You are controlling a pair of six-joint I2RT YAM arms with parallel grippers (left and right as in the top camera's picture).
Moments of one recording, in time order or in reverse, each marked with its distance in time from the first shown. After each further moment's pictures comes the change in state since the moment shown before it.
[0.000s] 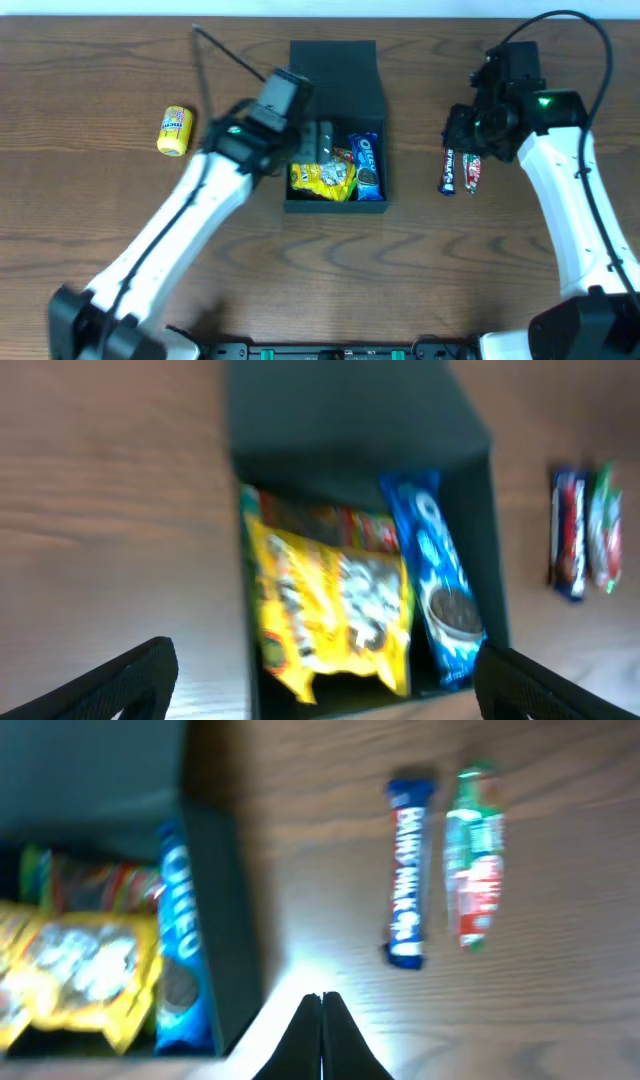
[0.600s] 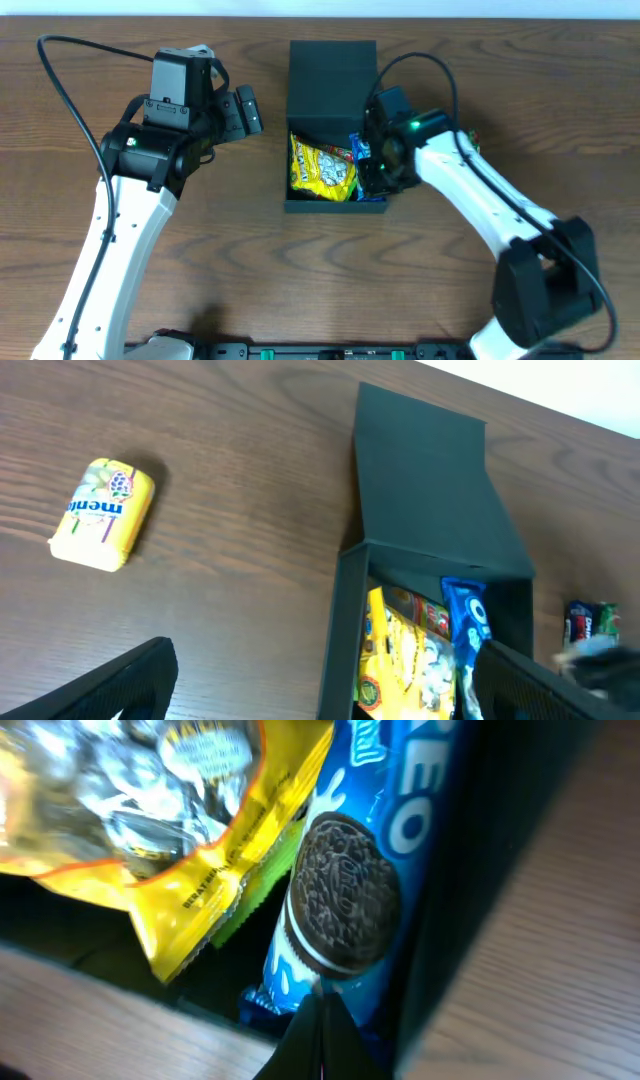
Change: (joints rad) left arm 0.244 -0.140 0.011 -0.034 0.005 0.000; right arm 0.337 0.203 -0.141 0.081 -0.063 -0.058
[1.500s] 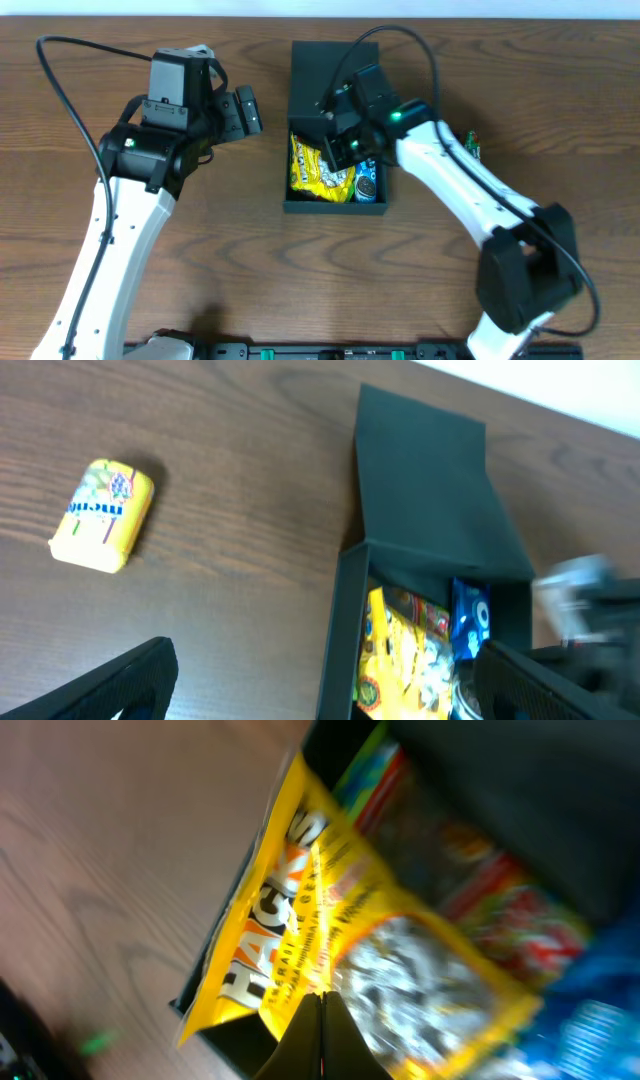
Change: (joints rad) left arm 0.007 -0.008 0.000 0.002 0.008 0.008; right arm 0.056 0.082 0.121 0.267 -0.234 -0.070
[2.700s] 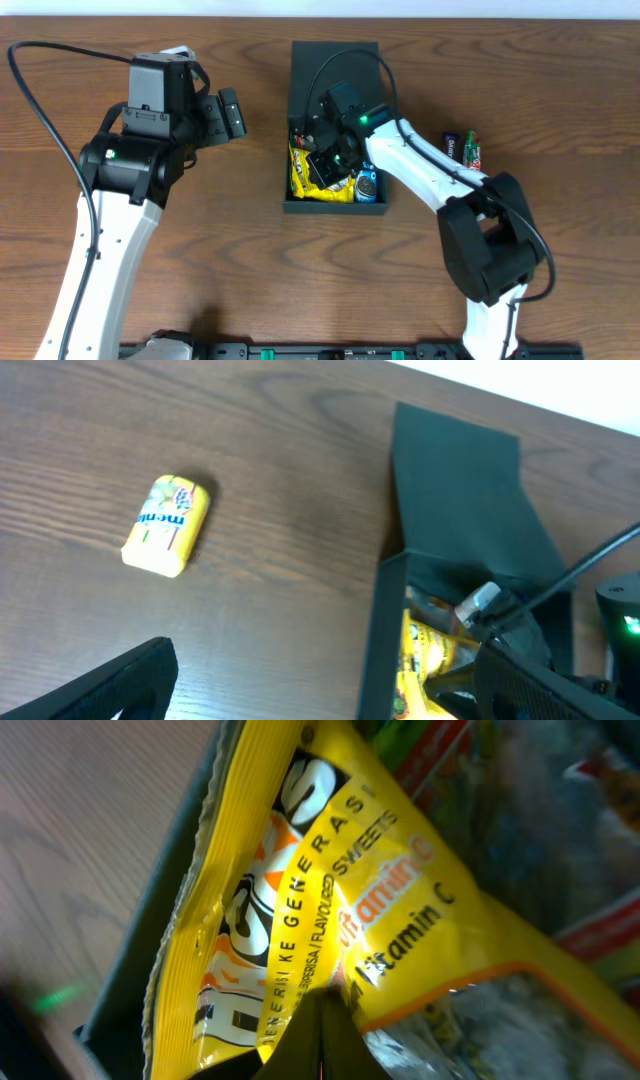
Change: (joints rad) left arm 0.047 -0.039 0.000 -0.039 -0.049 0.060; right arm 0.038 0.167 0.038 -0.035 -0.033 -0.111
